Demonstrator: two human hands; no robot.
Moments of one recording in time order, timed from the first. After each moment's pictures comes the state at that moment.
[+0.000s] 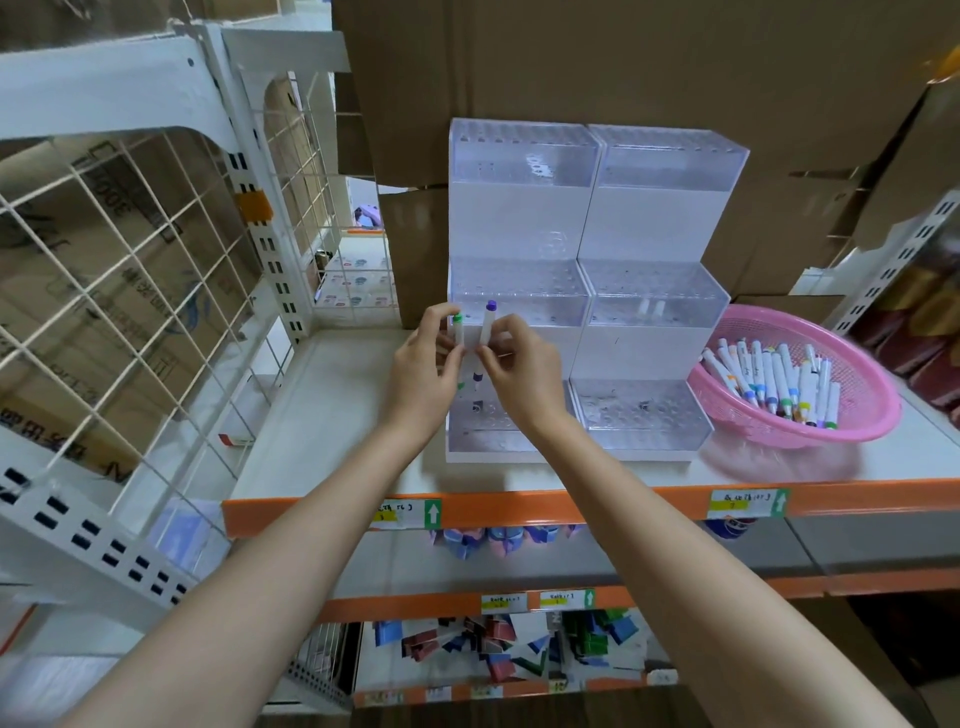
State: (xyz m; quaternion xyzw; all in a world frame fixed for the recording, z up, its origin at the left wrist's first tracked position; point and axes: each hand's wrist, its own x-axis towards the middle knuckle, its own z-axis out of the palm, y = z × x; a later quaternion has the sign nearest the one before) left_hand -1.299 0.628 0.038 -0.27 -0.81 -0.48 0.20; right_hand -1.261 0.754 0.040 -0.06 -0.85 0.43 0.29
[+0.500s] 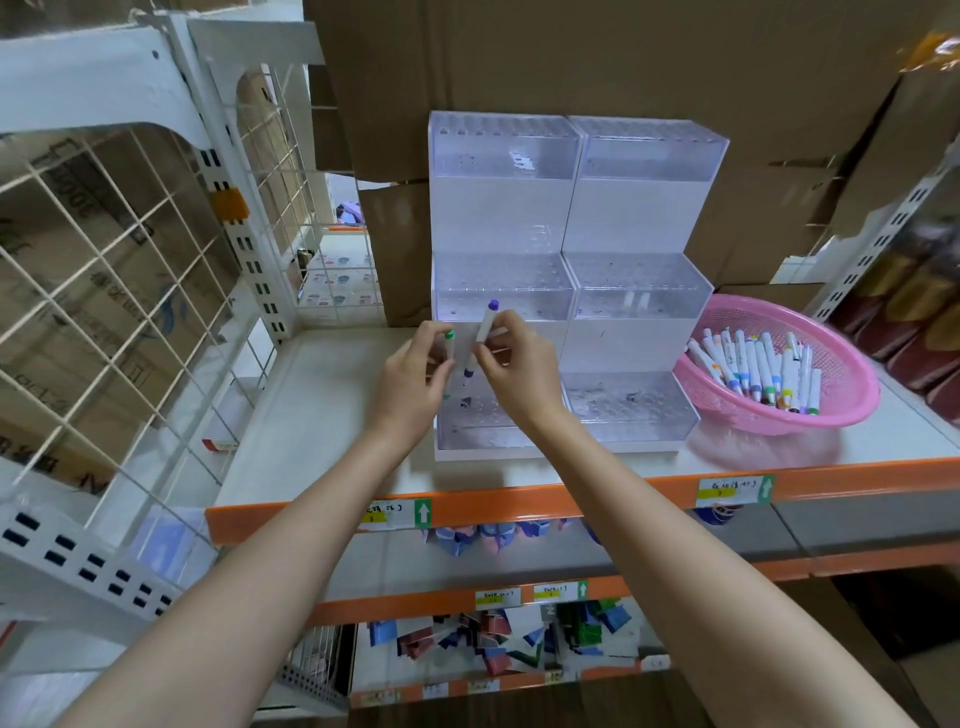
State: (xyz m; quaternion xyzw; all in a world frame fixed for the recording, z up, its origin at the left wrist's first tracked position) left_hand -1.305 0.624 0.020 -0.32 -0.82 -0.43 0.19; right_hand -1.256 0.761 0.043 -0.07 -0.86 0.43 0.28
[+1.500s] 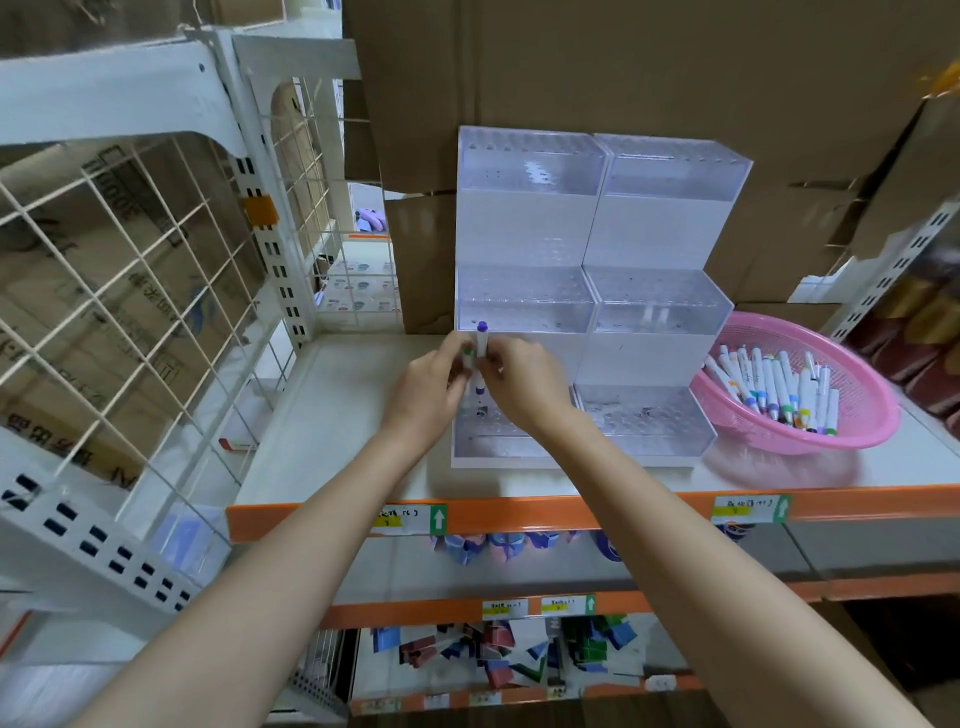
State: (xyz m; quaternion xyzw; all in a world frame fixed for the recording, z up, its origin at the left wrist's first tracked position) left_hand -1.308 0.619 0.026 -0.33 -0.85 -0.38 0.16; right_hand -1.259 0.749 0.061 -0.06 -0.96 0.23 0.16
